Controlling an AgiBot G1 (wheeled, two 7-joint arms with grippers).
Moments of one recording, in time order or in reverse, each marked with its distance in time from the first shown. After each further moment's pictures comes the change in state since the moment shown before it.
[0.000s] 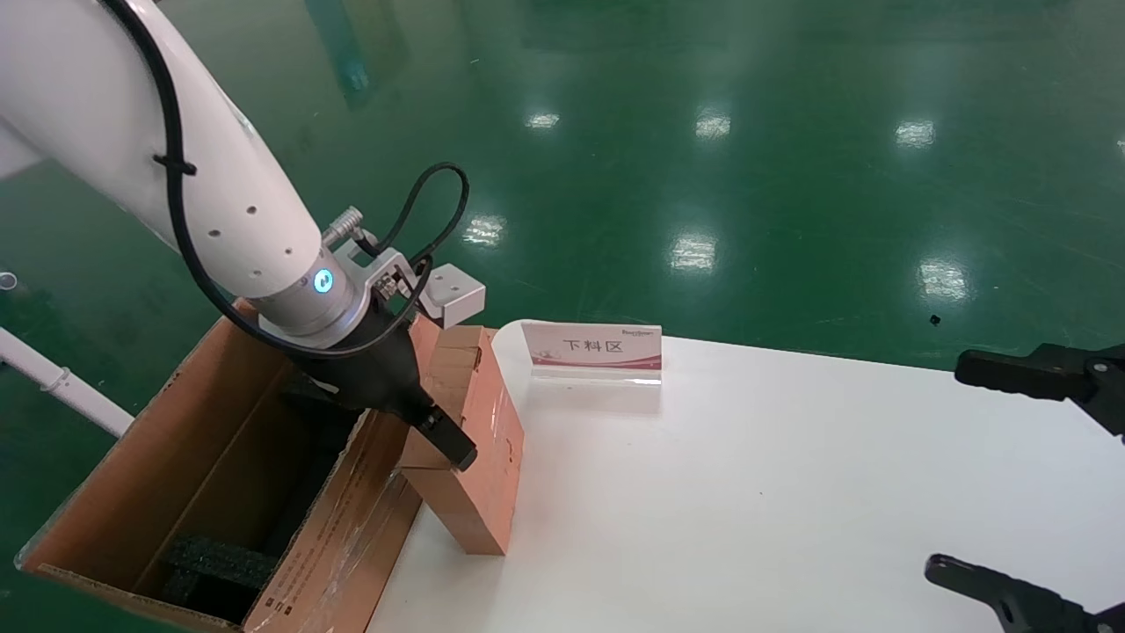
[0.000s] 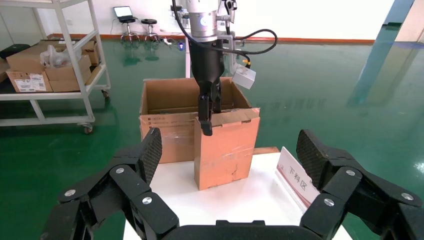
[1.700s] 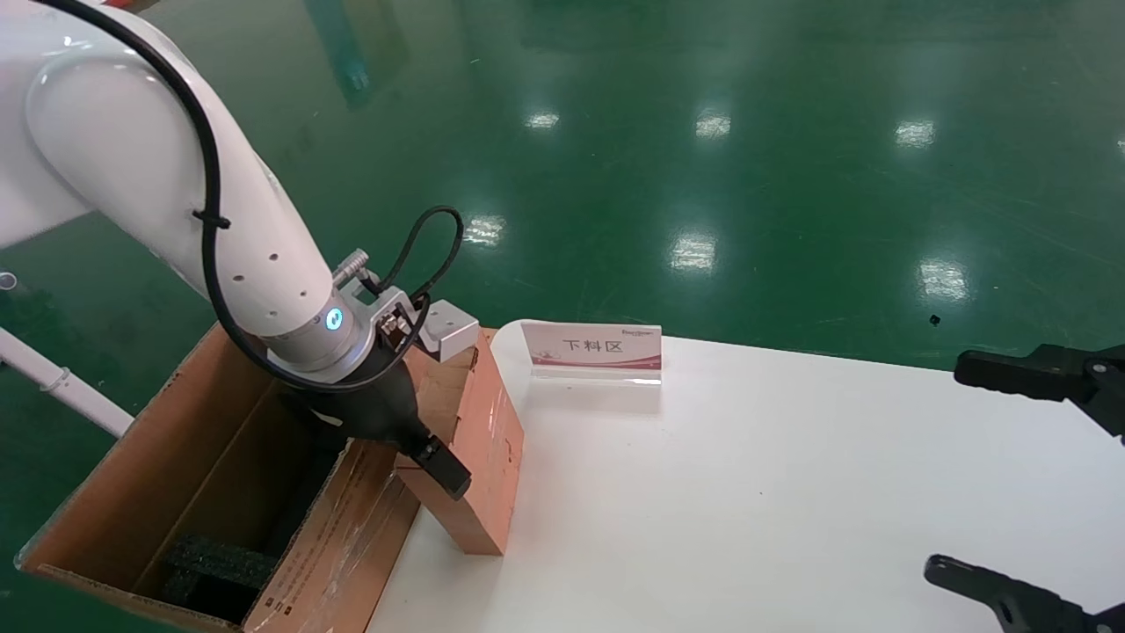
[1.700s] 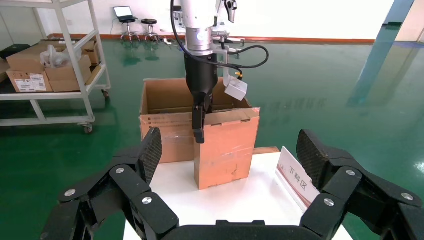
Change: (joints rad) left arm 0.067 -0.004 0.030 0.004 0.022 -0.036 -0.055; right arm 0.001 0.001 -0.003 0.000 0.002 0.001 -0.002
